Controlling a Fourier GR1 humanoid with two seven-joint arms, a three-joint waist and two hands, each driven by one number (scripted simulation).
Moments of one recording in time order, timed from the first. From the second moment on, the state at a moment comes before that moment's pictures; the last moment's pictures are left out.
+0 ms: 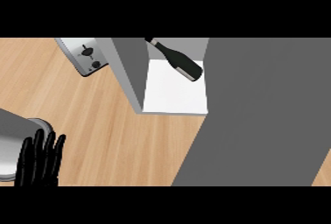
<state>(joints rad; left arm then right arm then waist) 0.34 0.55 -0.47 -2.01 0.61 0.46 -0.58 0.07 -0.10 0.71 -2.45 -0.02 0.14 0.65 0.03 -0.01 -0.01</state>
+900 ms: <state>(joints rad) 0.48 0.72 -0.18 -2.05 0.83 0.16 -0.60 -0.63 -0.03 0.80 -2.09 -0.13 -0.37 0.71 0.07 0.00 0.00</state>
